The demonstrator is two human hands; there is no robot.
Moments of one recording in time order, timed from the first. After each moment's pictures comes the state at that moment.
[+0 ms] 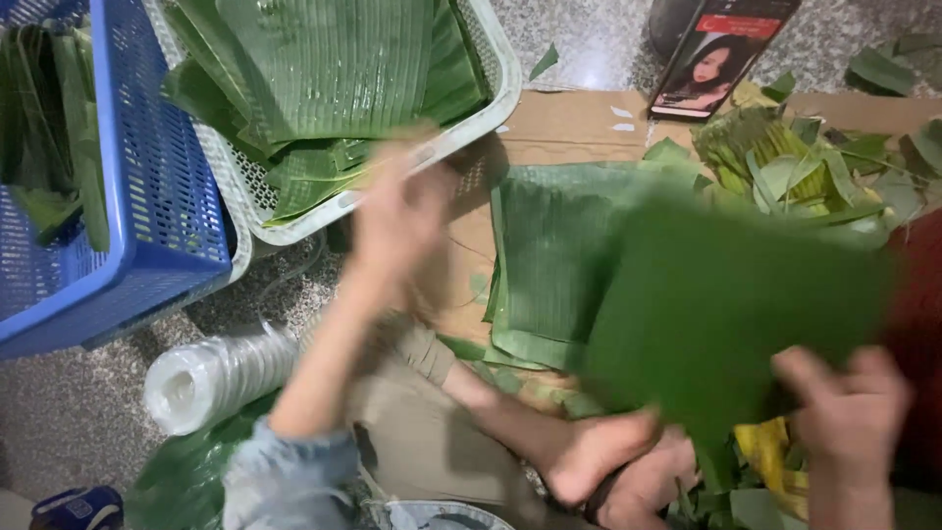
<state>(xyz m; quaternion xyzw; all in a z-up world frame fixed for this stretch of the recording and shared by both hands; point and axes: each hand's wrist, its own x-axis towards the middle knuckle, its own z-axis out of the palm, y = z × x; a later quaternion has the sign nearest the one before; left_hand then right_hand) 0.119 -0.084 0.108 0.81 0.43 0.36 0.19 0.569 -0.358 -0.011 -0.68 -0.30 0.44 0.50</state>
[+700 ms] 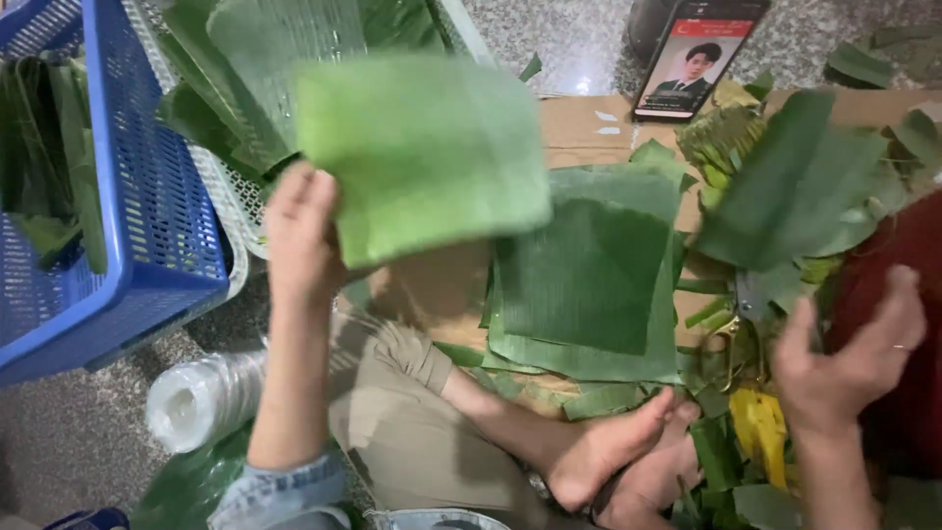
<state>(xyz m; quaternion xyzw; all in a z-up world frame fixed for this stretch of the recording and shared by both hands) 0.070 -0.094 0.133 0.44 0.55 0.50 0.51 0.526 -0.285 0.056 -0.70 -0.65 -0.10 0.28</state>
